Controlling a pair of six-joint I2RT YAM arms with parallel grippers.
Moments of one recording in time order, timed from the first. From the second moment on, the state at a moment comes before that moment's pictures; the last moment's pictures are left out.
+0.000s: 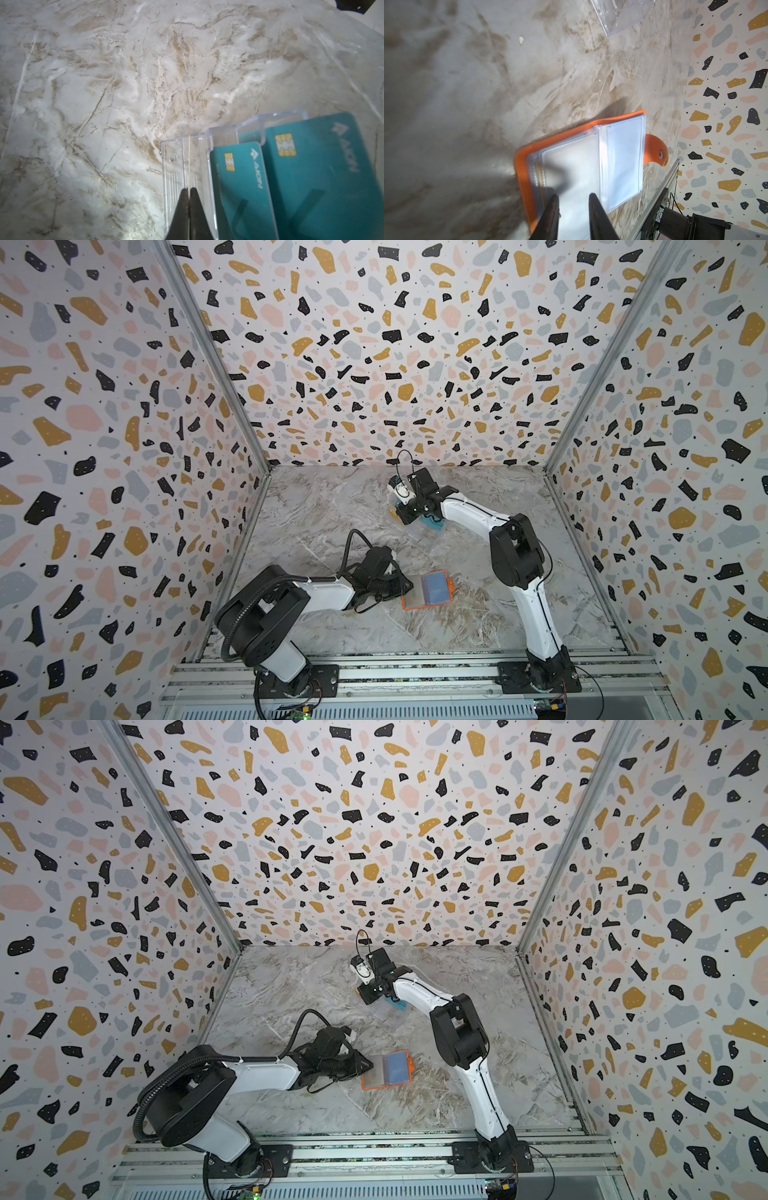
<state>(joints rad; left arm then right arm) -0.73 1.57 0.57 0.19 0.37 -0.93 0.62 2.27 1.88 -0.48 -0.26 -0.15</state>
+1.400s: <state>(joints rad) -0.73 1.58 0.60 0.14 0.36 -0.88 0.48 1.38 0.55 0.06 -0.83 0.54</state>
